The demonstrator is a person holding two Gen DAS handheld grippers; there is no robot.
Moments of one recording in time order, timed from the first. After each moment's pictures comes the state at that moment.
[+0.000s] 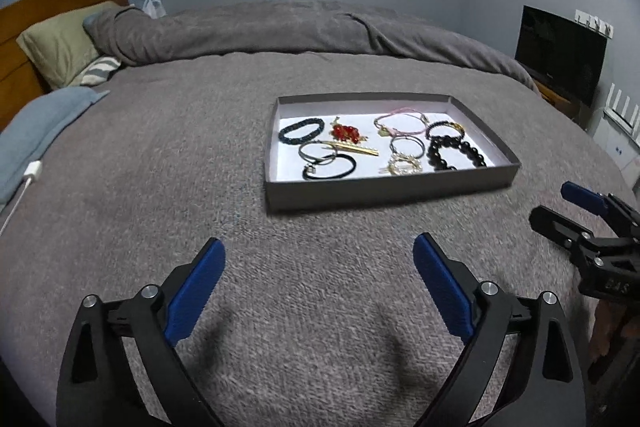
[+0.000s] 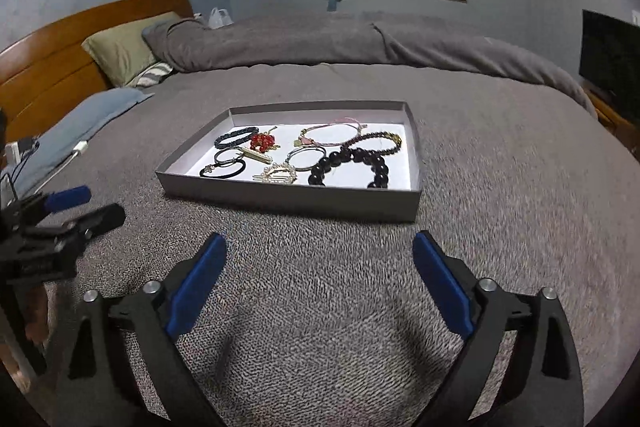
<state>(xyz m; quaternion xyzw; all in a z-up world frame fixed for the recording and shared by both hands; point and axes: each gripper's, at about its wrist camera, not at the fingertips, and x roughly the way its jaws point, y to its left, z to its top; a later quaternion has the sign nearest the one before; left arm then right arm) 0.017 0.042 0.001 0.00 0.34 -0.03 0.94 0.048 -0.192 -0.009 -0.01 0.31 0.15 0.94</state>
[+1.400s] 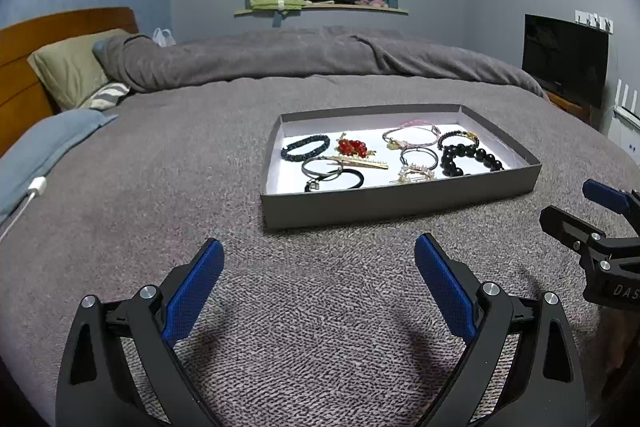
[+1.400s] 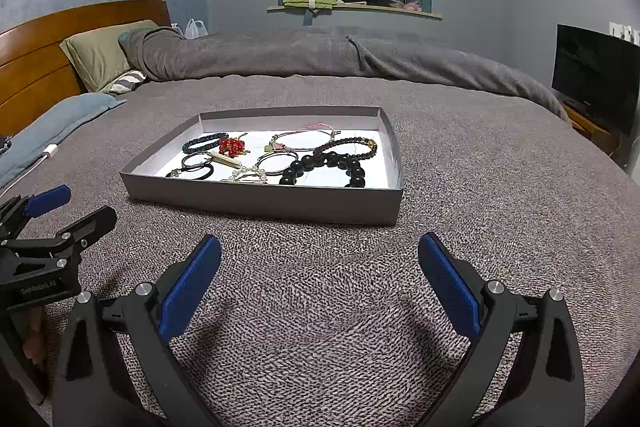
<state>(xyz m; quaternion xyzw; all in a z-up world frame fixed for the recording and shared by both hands) 0.027 0.030 -0.026 0.02 0.28 -0.01 0.96 0.052 -0.188 -0.027 -0.03 0.28 0.10 0.95</state>
